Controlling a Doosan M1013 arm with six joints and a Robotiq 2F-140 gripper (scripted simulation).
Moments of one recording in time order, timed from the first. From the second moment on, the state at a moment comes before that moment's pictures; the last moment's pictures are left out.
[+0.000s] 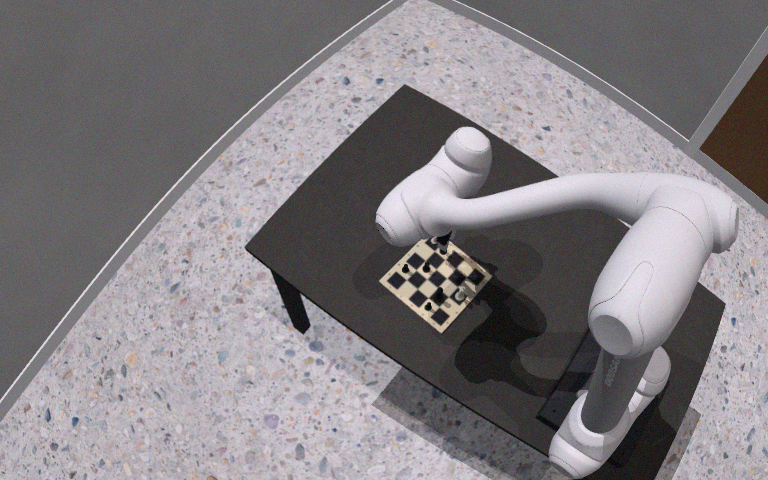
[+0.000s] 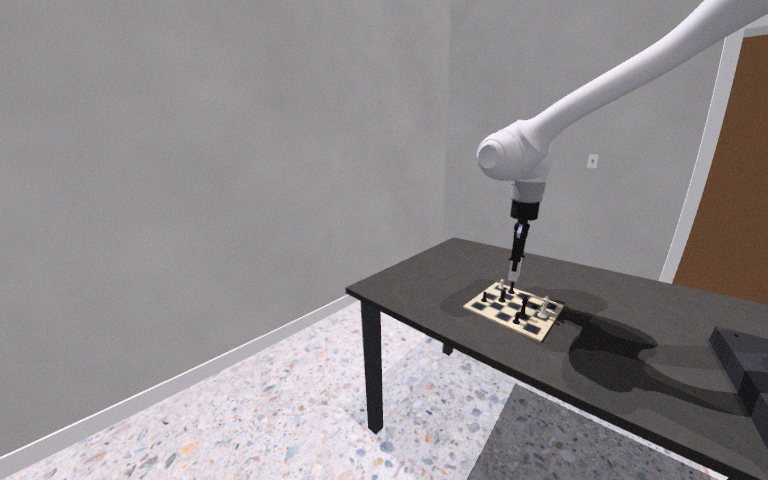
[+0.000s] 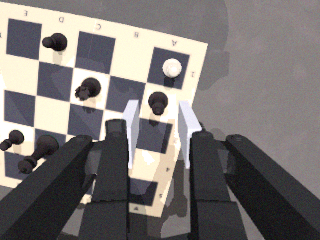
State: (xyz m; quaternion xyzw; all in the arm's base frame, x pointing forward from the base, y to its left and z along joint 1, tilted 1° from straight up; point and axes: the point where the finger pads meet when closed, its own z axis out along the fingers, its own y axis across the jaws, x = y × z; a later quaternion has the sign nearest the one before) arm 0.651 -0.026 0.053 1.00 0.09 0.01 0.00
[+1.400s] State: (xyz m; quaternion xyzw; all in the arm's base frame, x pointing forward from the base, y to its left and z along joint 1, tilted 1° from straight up) arm 0.651 -0.026 0.018 1.00 0.09 0.01 0.00
